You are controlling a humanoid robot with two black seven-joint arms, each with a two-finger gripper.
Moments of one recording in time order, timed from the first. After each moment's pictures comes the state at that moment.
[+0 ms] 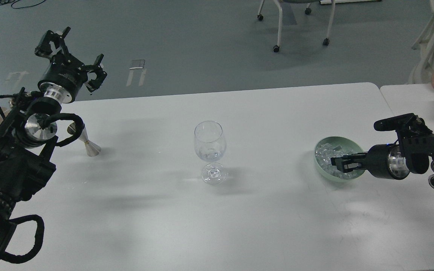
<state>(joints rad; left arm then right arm) -0.79 0.31 -1.19 -0.56 0.25 -0.38 -0.11 0.73 -0.81 0.30 1.30 -1.59 0.39 0.06</state>
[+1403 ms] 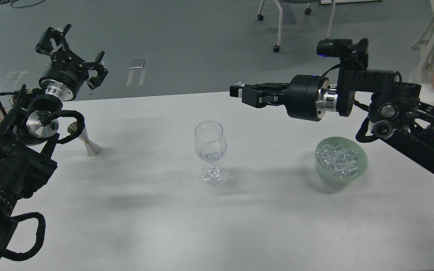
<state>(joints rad) -0.80 0.31 -1.18 -0.56 0.25 -0.37 -0.11 0.86 -0.46 0.68 1.50 -1.51 0.44 0.05</state>
